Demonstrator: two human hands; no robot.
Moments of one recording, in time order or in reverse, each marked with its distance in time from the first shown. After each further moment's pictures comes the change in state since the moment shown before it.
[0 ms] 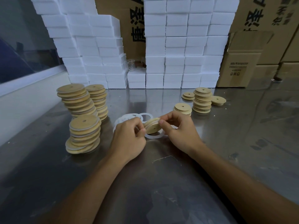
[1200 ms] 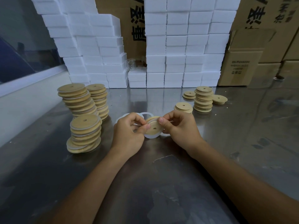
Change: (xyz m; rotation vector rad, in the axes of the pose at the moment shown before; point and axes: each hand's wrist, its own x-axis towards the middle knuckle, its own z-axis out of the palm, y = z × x) left_hand 0.005 -0.001 0.007 -0.421 0.044 -0.154; right_hand 0.002 0.000 0.003 0.149 0.011 0.021
